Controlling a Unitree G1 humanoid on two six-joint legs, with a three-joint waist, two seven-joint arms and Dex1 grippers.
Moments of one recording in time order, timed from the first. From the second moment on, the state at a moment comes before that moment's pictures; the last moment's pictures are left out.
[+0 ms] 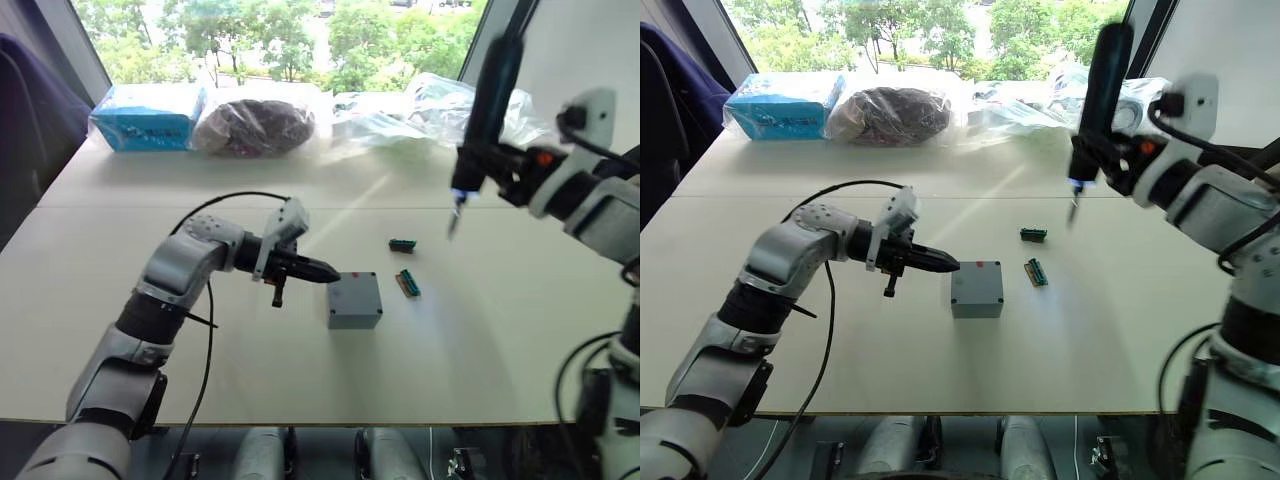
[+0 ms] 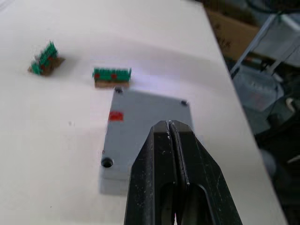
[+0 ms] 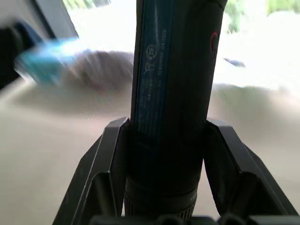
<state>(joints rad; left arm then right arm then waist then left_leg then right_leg) -0.78 0.55 -0.21 0.01 -0.45 0.76 -1.30 -0.60 -0.90 -0.37 -0.13 1.05 1.29 0.12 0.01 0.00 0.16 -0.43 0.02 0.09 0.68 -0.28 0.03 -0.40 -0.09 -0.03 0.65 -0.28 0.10</state>
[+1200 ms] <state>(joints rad) -0.67 0.64 -0.24 -0.16 -0.47 0.74 -1.23 -0.61 -0.95 -0.15 0.15 0.71 1.53 0.41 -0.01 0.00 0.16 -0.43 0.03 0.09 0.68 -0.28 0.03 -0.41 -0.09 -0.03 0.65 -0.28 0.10</state>
